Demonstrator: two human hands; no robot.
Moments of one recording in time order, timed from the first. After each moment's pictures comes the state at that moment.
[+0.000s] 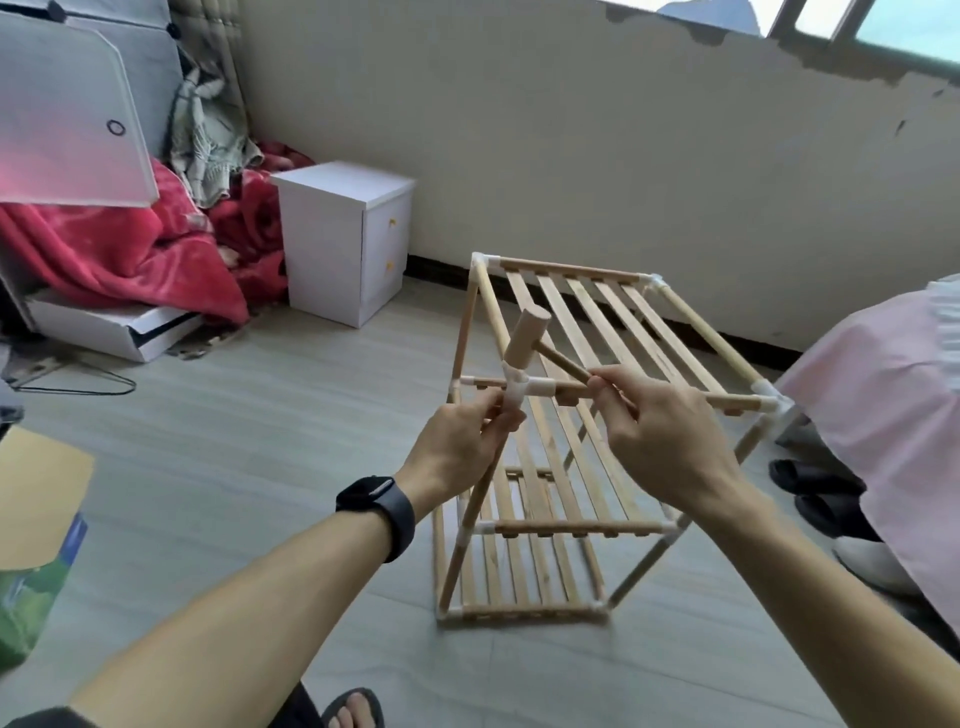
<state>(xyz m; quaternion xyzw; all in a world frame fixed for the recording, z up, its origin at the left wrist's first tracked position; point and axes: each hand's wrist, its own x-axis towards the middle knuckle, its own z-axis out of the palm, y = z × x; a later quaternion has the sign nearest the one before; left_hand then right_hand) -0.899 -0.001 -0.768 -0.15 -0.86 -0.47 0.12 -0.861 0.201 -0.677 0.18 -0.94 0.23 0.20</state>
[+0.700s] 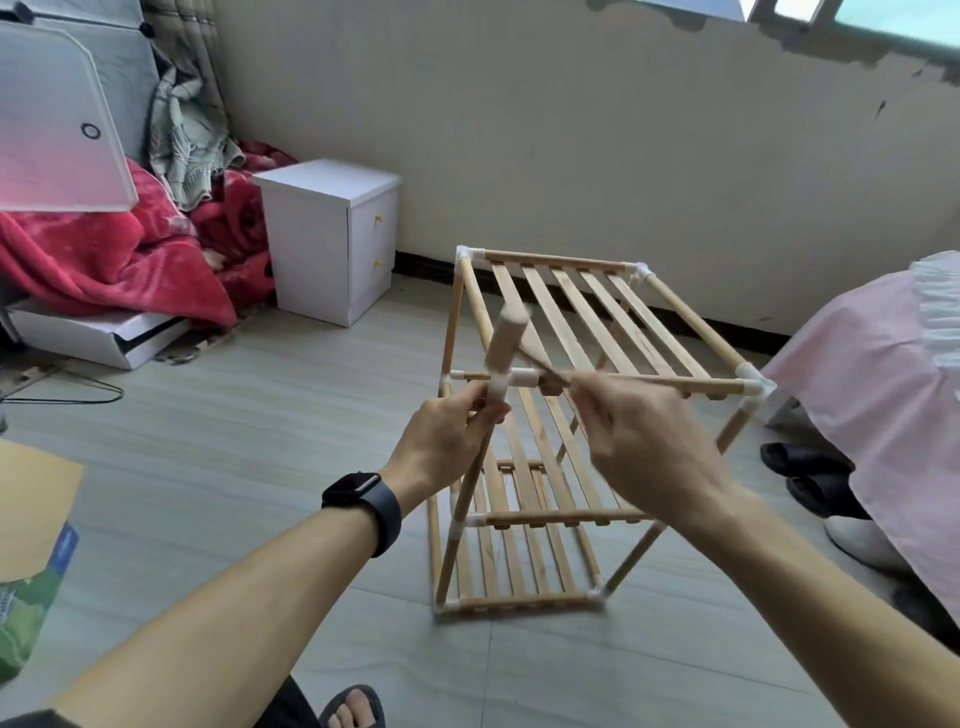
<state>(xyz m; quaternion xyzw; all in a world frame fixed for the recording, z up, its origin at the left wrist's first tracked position) -0.901 -0.001 -0.771 -0.16 -0.87 -0.45 0.14 -0.842 0.197 -0.675 0.21 -0.93 0.23 0.21</state>
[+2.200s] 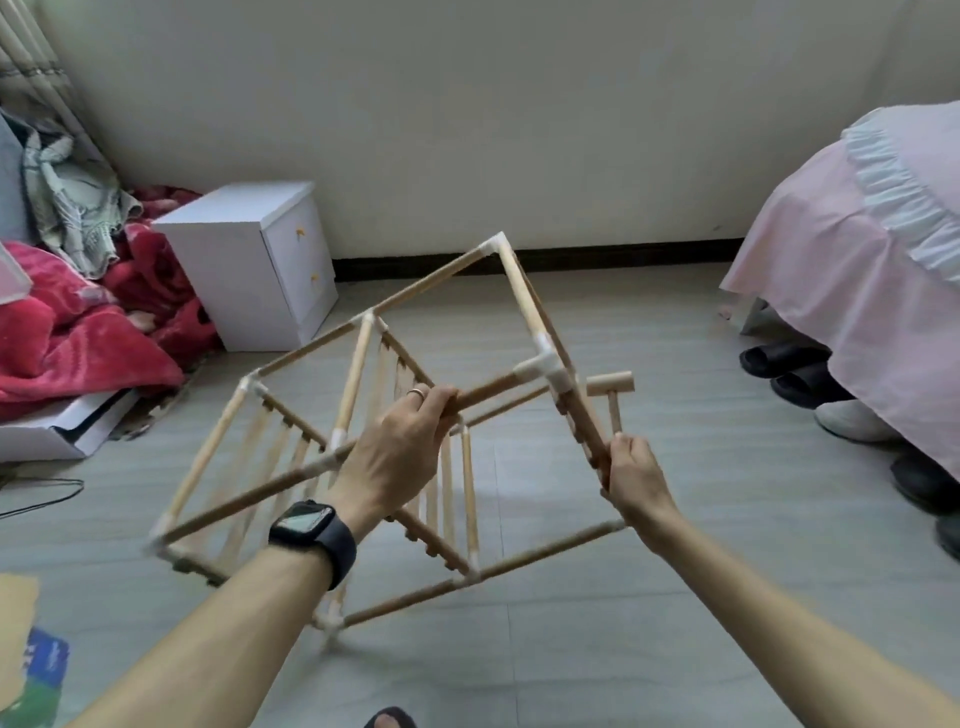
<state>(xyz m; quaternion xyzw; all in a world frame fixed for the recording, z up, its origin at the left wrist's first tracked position) -0.920 0.015 -0.782 -0.31 -0.90 -0.22 0.22 -0.889 0.290 -0.860 -0.21 -0.78 0.59 0.07</state>
